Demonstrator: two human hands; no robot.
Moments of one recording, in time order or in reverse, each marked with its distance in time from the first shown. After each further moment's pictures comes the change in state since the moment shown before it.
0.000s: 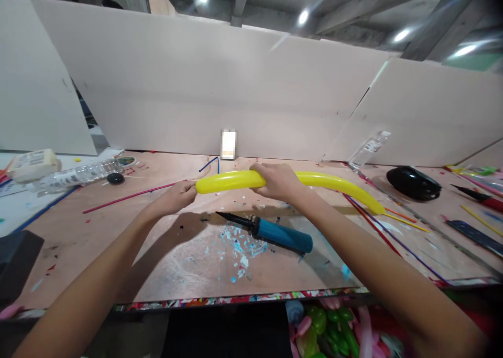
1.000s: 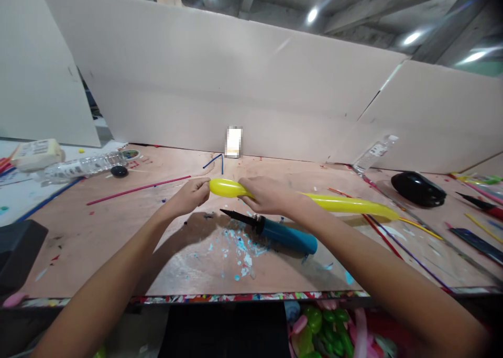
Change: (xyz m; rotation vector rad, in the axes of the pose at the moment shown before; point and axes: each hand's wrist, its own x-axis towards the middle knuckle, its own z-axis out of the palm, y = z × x) left_hand -0.002 0.006 0.020 -0.219 0.068 0.089; right_hand 0.005 -0.045 -0.012 0.192 -0.196 -0.227
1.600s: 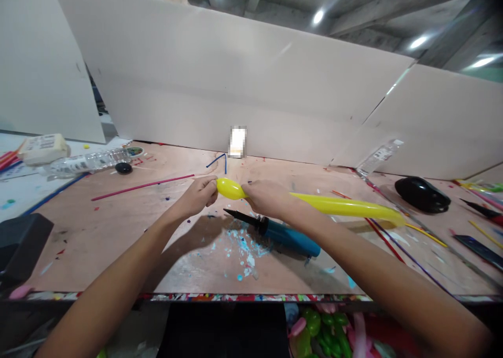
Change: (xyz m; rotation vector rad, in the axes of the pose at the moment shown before) left_hand -0.004 0.014 0.010 -0.310 0.054 0.007; right_hand 0.013 -0.008 0.016 -0.122 -0.071 0.107
